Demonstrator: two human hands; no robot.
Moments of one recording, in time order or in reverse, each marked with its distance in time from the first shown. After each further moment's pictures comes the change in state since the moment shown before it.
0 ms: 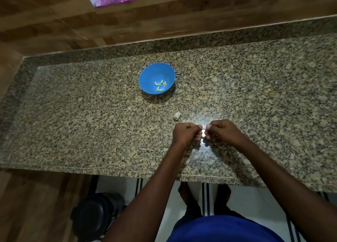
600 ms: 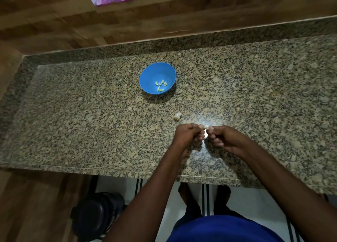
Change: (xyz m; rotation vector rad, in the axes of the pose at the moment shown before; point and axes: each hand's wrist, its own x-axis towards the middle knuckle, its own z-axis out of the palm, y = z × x) left_hand 0.002 -0.002 -0.002 -0.124 -0.123 -0.064; right_hand -0.001 -0.003 0.007 0.746 -0.187 0.349
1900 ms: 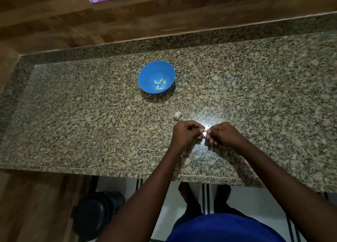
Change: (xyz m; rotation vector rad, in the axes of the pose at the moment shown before) left_hand 0.010 -0.004 -0.012 0.319 -0.030 0.257; right_hand 0.005 0.003 -0.004 -0.609 0.198 -0.201
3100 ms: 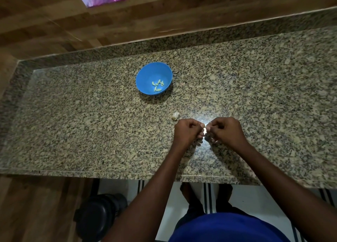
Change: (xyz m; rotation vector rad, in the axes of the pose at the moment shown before) left_hand 0.000 0.010 0.013 -0.044 0.056 -0.054; right_hand -0.010 -0.002 0.001 -0.194 0.337 -0.213
